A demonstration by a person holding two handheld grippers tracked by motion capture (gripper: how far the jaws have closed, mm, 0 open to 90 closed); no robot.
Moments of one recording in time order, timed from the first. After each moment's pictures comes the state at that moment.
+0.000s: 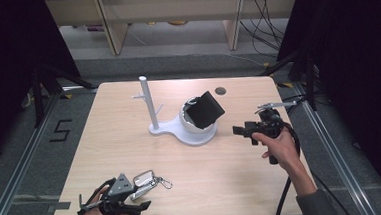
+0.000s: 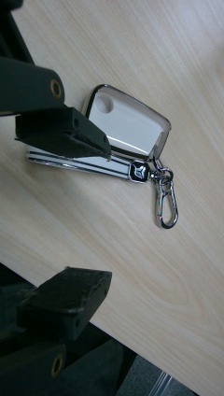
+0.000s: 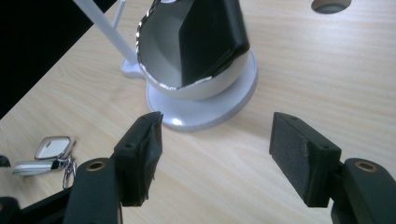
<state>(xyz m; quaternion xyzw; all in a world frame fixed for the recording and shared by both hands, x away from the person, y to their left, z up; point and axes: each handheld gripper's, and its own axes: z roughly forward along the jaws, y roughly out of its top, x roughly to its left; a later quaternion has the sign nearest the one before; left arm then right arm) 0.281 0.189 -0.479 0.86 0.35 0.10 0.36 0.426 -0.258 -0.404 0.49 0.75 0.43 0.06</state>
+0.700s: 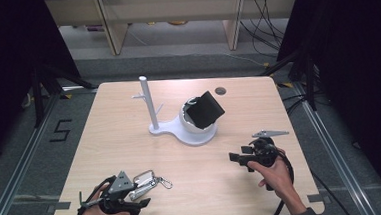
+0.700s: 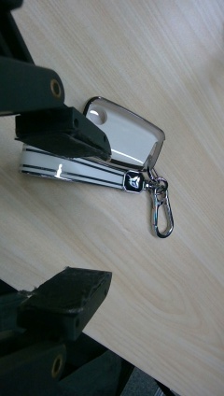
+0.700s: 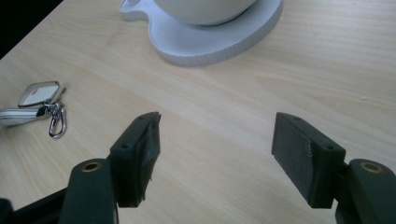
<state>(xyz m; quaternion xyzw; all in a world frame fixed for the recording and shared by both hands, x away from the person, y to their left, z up) 0.288 0.191 -0.477 0.87 0.34 0.11 0.35 0.380 -0.247 -0.464 0.49 0.77 0.42 0.05</state>
